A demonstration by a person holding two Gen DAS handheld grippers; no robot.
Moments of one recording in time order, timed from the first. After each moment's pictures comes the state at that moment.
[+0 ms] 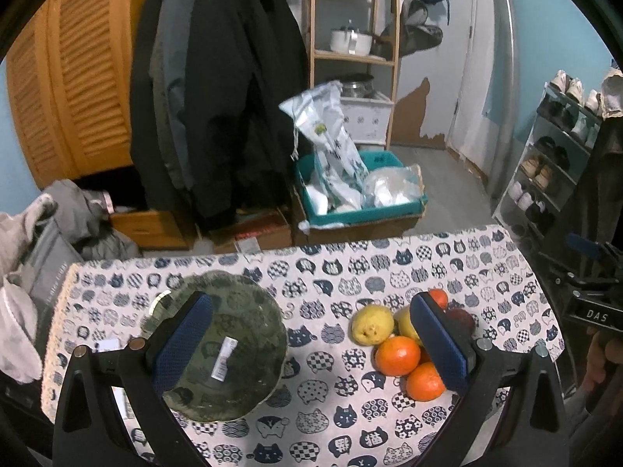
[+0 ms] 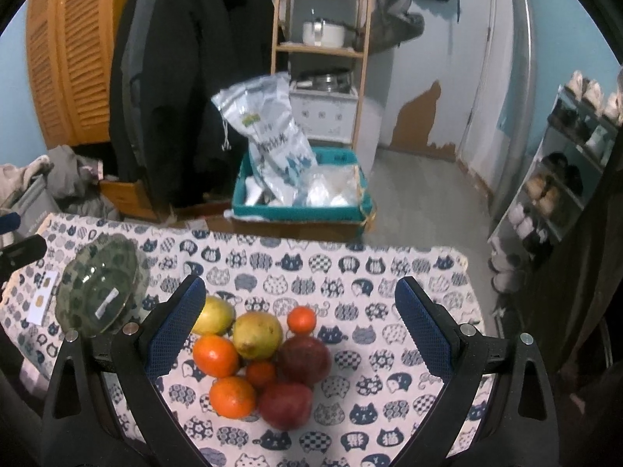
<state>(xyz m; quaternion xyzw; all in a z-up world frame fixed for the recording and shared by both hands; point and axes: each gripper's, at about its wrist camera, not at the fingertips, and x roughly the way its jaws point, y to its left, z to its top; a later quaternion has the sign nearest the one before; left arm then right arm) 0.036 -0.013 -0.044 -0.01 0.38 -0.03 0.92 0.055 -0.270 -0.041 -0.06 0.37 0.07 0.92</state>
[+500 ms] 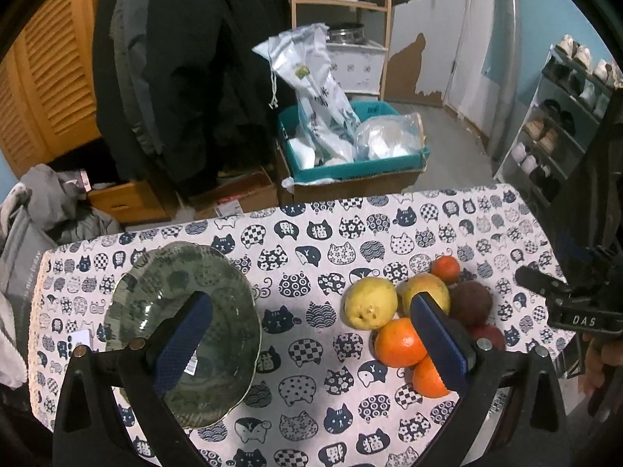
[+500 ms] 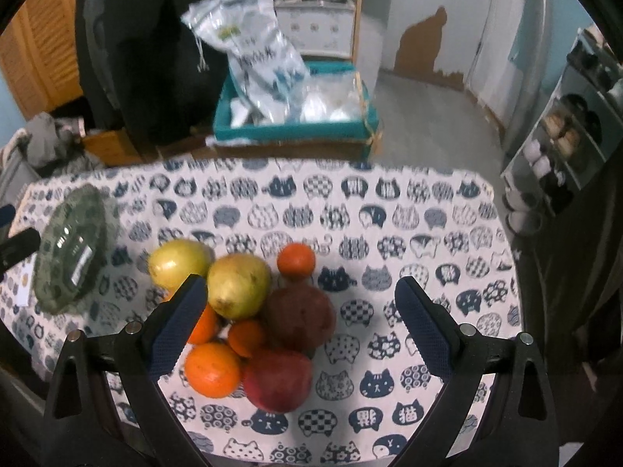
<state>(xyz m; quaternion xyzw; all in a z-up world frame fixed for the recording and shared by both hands) 0.082 -0.037 -0.108 0.01 0.45 -0.04 0.89 0.095 -0.285 -0.122 -0.04 0.50 0.06 0.86</state>
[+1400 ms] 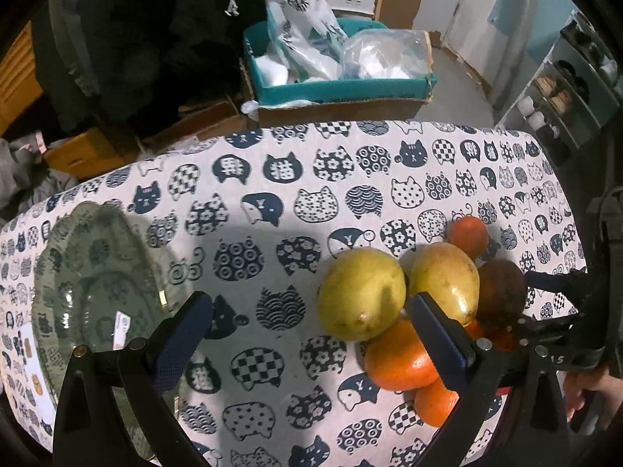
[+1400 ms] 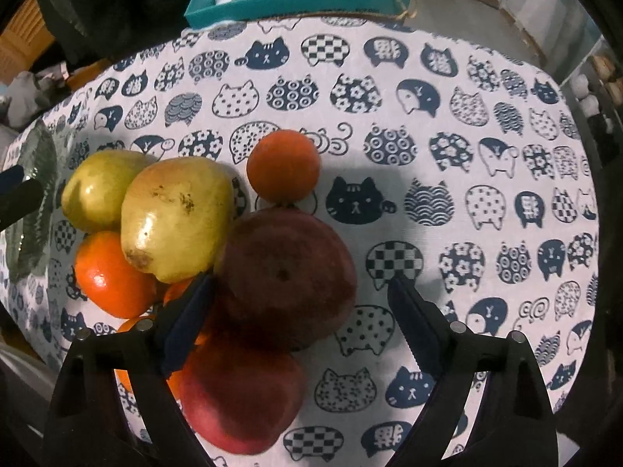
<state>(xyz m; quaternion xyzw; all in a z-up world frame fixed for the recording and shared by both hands) 0.149 -0.070 -0.208 0.00 0.56 -0.07 0.82 0.136 -0.301 -0.250 -0.02 0.64 0.09 0.76</state>
